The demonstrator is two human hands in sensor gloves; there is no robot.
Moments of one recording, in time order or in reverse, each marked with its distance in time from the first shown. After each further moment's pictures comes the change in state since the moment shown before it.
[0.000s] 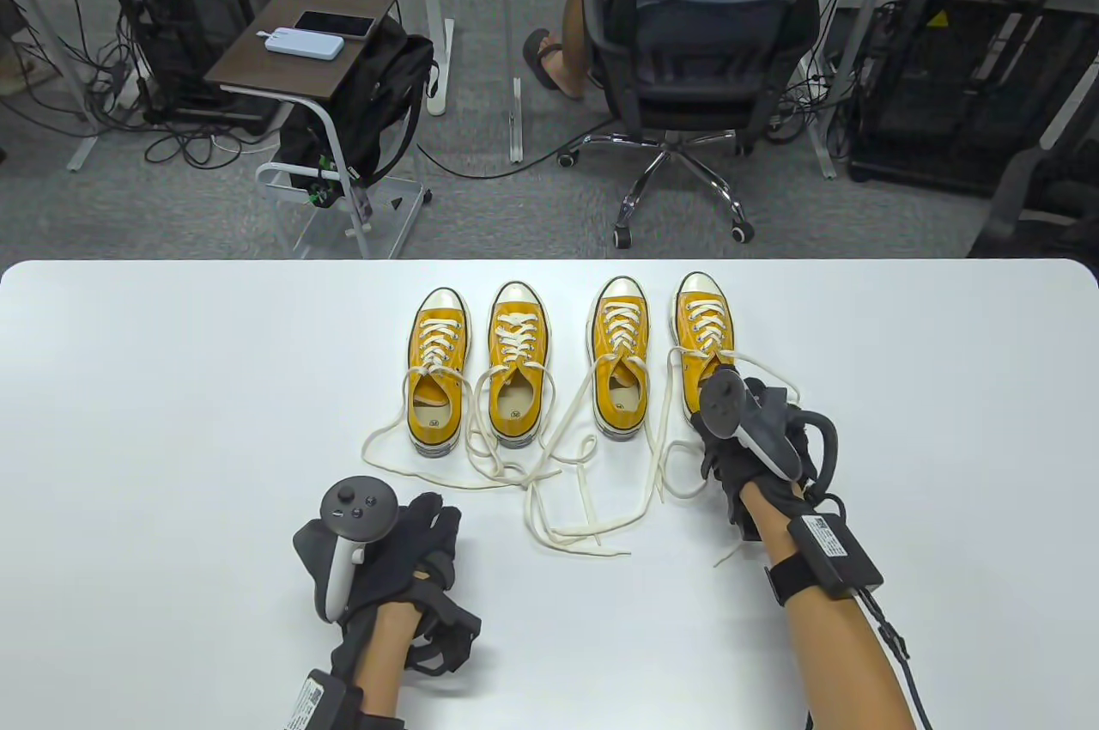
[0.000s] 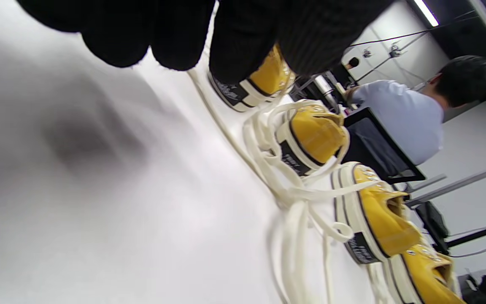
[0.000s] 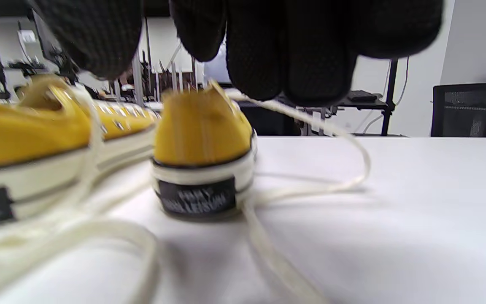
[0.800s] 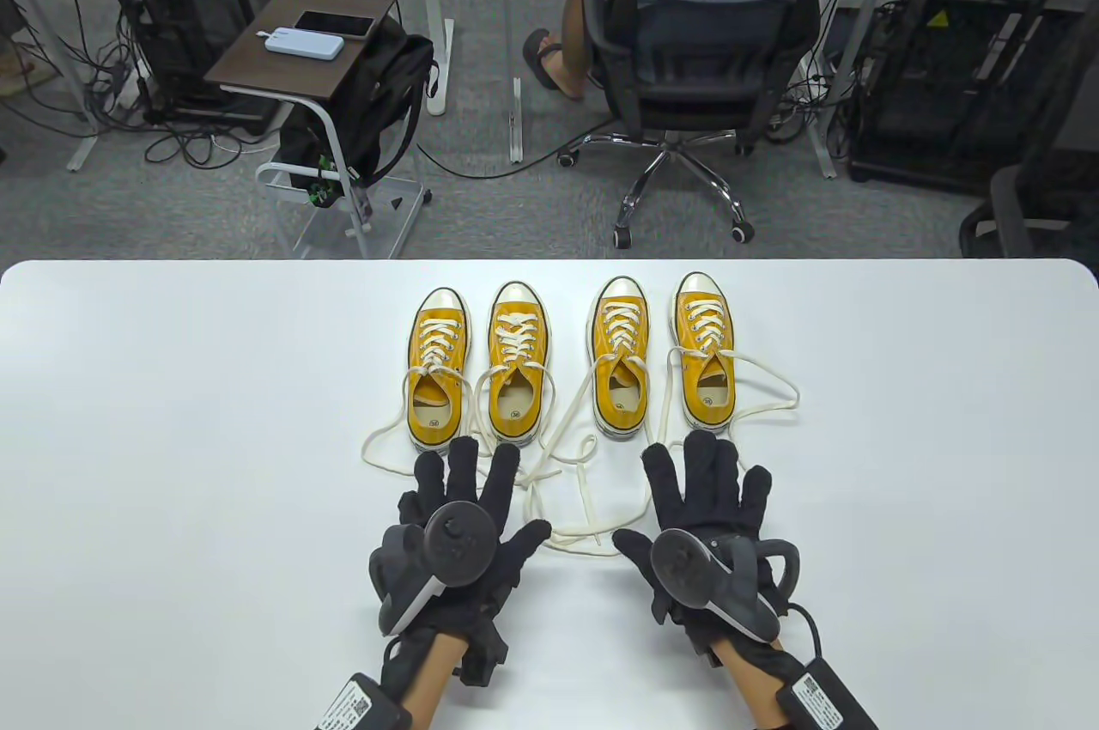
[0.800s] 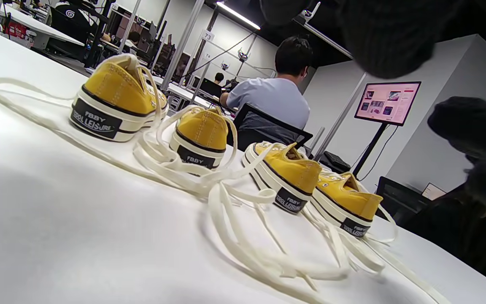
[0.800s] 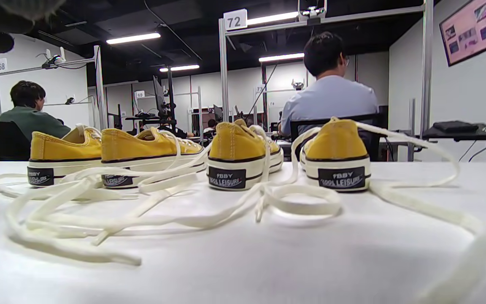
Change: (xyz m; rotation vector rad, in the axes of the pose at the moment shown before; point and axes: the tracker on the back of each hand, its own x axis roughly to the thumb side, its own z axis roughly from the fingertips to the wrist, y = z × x) left_hand 0.058 -0.034 0.035 0.132 -0.436 -0.411; right_hand 0.045 0.004 0.135 -0.103 -0.279 -0.094
